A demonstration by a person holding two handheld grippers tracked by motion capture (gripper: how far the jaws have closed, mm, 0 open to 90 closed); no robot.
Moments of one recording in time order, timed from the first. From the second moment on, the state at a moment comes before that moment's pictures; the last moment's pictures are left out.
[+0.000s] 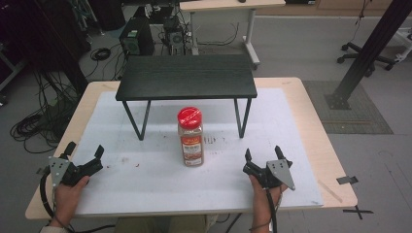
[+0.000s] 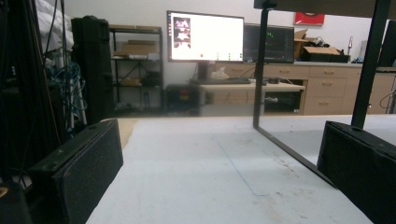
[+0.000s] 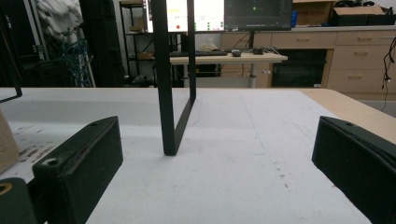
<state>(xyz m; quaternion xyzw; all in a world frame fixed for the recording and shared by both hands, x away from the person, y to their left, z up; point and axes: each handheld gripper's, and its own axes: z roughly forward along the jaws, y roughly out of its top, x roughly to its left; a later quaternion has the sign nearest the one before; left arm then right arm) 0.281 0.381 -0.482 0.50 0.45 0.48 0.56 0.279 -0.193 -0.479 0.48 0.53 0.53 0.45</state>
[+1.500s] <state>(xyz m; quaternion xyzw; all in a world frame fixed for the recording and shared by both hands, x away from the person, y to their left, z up) 0.280 0.381 -0.482 0.50 0.45 0.48 0.56 0.278 -0.190 -0.478 0.48 0.53 0.52 0.46</state>
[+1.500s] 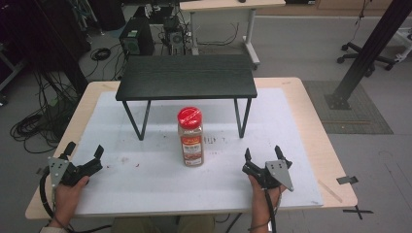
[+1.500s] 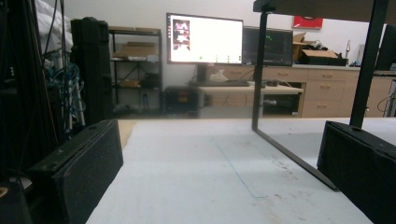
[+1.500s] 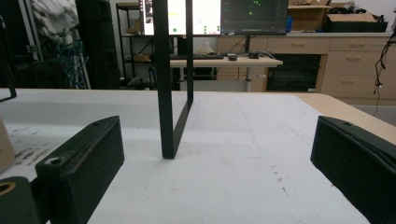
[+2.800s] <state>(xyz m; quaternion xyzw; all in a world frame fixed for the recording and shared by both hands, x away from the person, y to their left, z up) 0.280 0.383 -0.482 0.50 0.45 0.47 0.57 0.256 -0.145 -0.432 0.45 0.55 0.54 0.45</state>
